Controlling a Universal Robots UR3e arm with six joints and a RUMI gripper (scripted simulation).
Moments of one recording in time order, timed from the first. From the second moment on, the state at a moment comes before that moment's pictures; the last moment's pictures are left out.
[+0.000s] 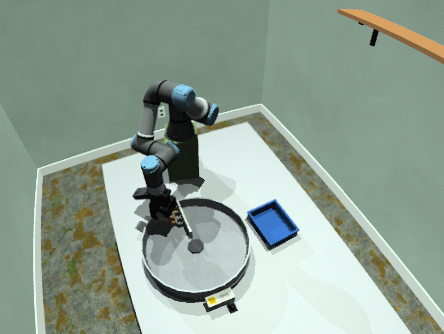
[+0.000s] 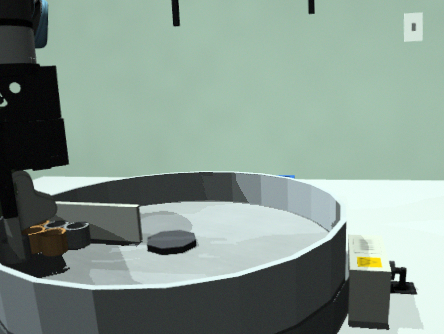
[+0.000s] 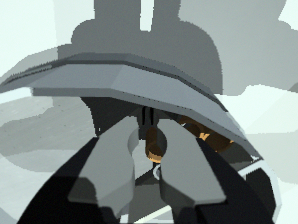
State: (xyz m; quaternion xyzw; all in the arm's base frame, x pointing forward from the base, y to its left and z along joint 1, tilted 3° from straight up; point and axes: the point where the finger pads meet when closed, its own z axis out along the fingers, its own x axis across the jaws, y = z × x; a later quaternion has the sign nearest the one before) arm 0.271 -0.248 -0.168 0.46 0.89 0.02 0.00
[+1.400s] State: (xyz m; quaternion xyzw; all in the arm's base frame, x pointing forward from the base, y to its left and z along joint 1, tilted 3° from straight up) arm 0.271 -0.249 -0.165 0.46 0.89 0.02 0.00
